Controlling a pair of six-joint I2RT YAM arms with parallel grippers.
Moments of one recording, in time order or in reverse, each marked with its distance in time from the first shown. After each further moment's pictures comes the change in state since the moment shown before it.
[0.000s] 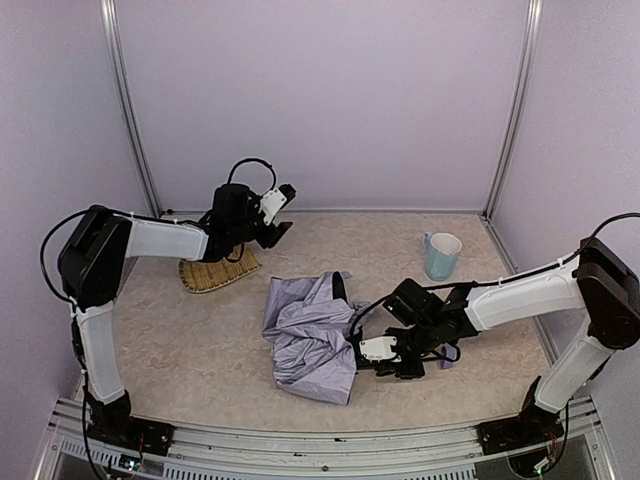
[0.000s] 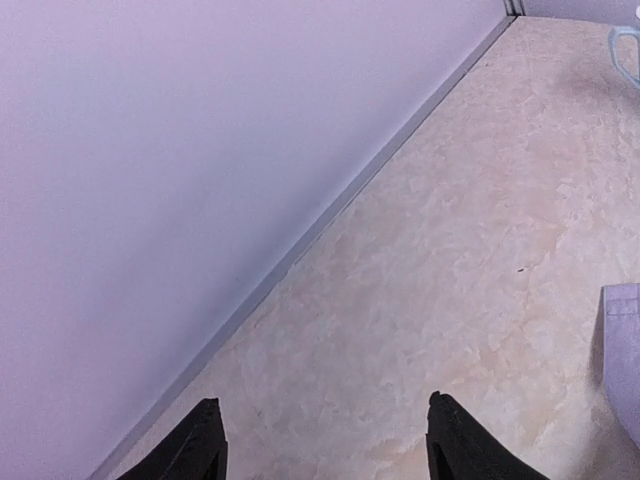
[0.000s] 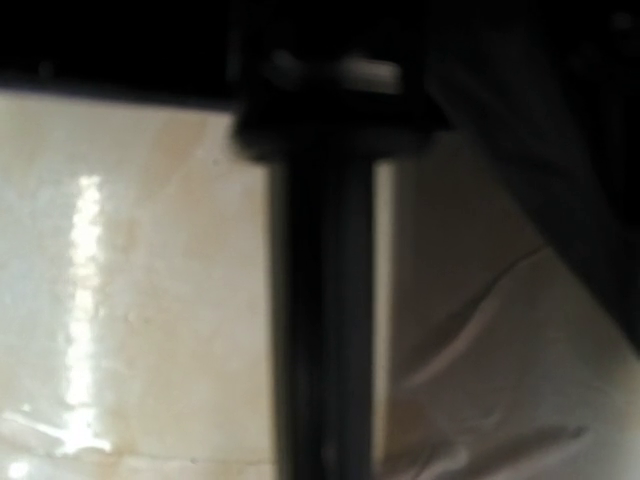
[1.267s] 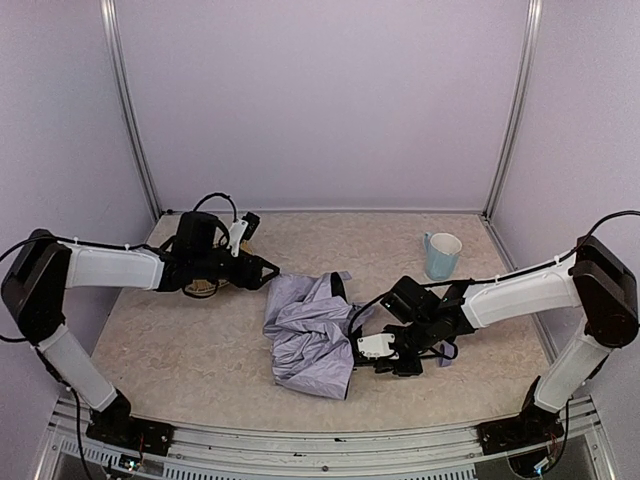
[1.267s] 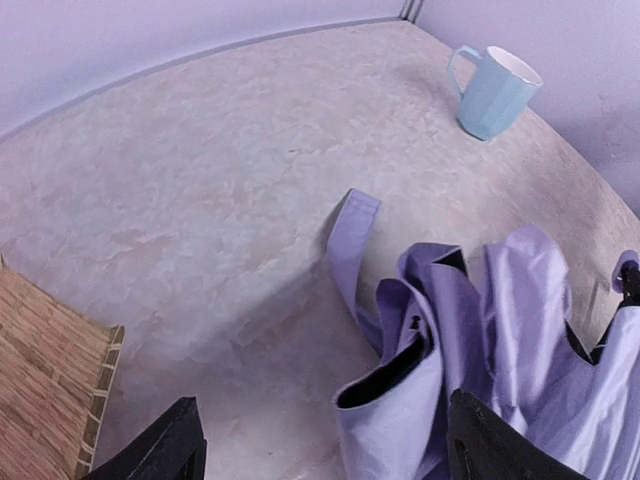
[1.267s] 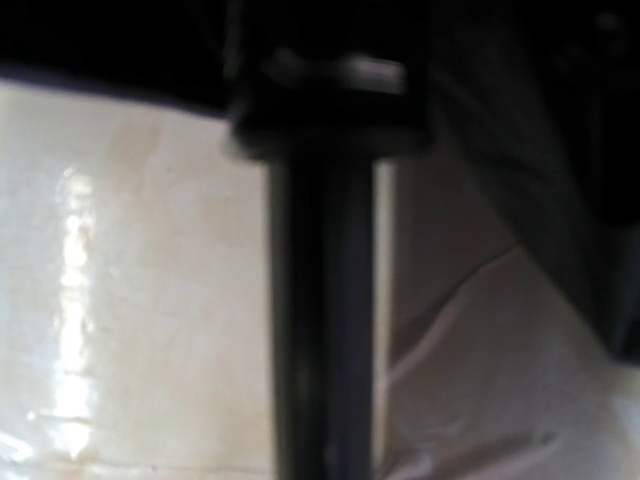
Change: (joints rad) left arm 0.007 -0.421 -0.430 -0.222 0.308 -0.611; right arm -0.008 0.022 0.026 -0.008 0.016 0.000
